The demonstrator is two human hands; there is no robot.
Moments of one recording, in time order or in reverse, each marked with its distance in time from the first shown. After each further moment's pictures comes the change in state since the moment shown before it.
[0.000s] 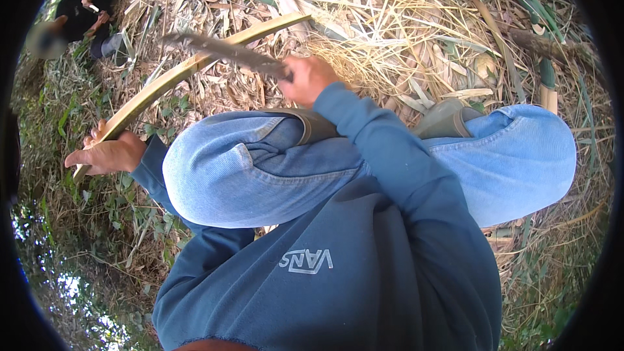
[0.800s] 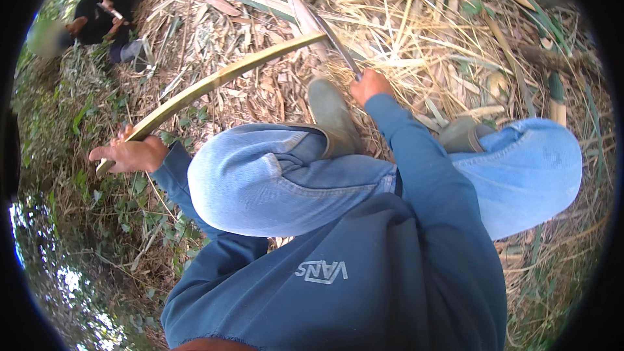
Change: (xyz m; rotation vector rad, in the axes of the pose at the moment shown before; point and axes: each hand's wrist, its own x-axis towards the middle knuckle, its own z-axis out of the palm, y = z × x) left_hand 0.006 -0.009 -0.008 0.040 0.046 -0.037; right_hand 0.005 0.102 -0.005 -0.270 0.175 0.484
